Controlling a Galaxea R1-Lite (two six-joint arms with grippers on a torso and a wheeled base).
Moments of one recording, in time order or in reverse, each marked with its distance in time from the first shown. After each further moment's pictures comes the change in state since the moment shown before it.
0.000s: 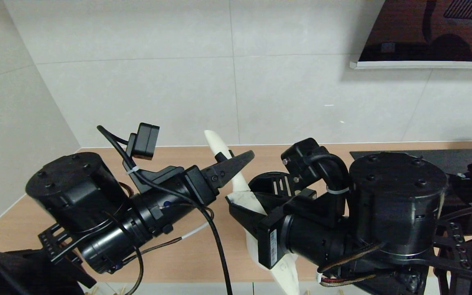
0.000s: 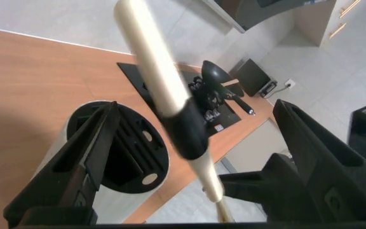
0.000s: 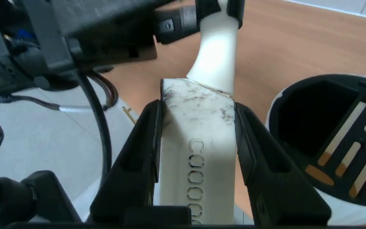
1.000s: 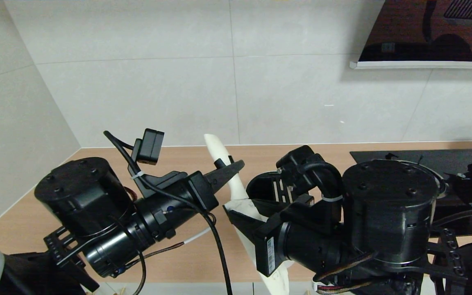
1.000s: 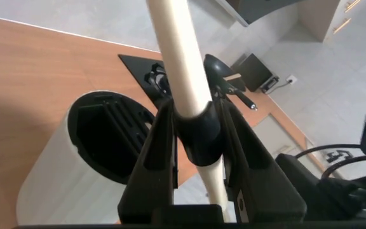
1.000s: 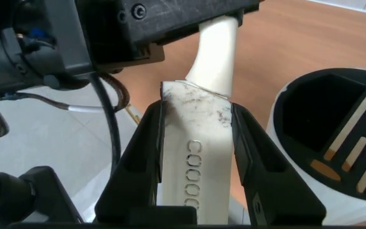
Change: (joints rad) left arm -0.009 0.014 0.017 -0.002 -0.002 0.000; right arm 0.010 0.008 0.006 0.002 -0.017 -0.002
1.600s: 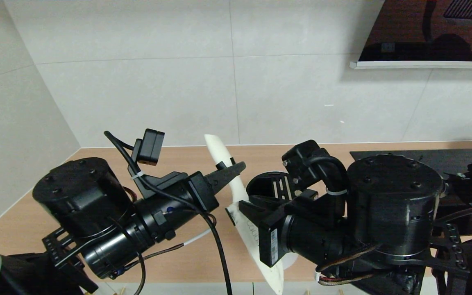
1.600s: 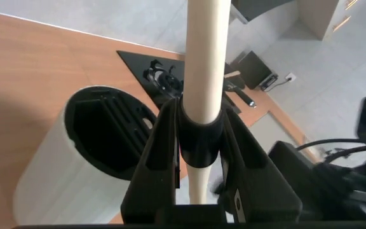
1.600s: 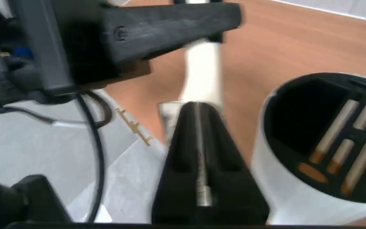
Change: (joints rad) left arm -0.005 -0.009 -0.002 0.005 0.000 -0.021; right arm -0.014 -0.004 0.000 -0.004 -0.011 0.000
